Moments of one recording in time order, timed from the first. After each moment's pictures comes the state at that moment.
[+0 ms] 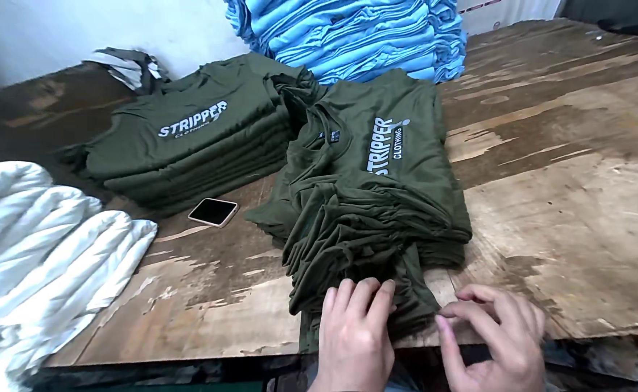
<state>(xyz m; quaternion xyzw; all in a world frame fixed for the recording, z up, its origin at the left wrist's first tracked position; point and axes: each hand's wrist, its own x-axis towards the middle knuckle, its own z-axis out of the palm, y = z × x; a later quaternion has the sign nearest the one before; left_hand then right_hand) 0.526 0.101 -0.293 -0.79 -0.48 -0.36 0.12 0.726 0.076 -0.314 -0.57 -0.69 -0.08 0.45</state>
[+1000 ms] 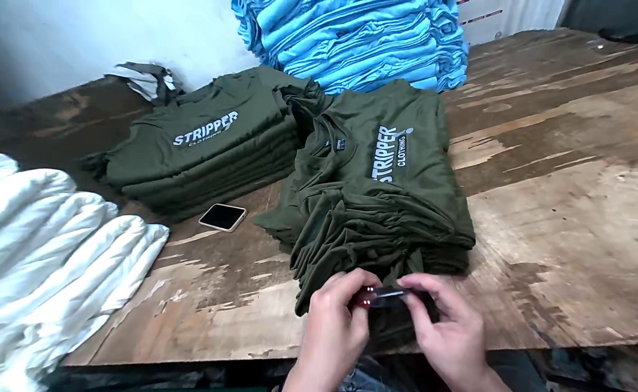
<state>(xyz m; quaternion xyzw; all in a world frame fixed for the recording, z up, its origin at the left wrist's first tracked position) 0.494 0.121 -0.276 -0.75 -0.47 -0.43 -0.16 0.672 0.121 -0.317 -0.38 -0.63 0.17 0.66</state>
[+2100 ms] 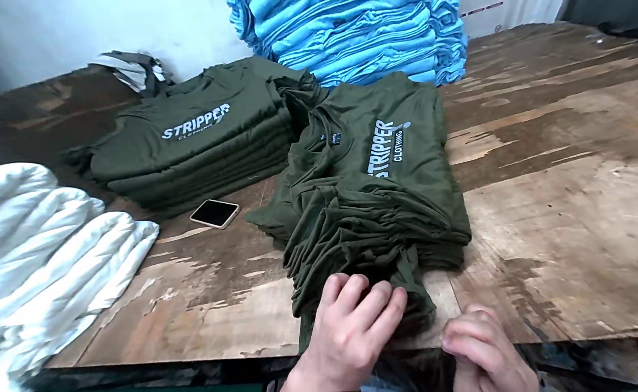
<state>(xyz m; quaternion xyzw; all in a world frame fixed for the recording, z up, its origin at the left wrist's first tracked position) 0.510 0.120 -0.282 -0.84 -0.32 -0.40 0.19 0.724 0.082 -0.332 -0.33 -0.74 0.00 0.59</state>
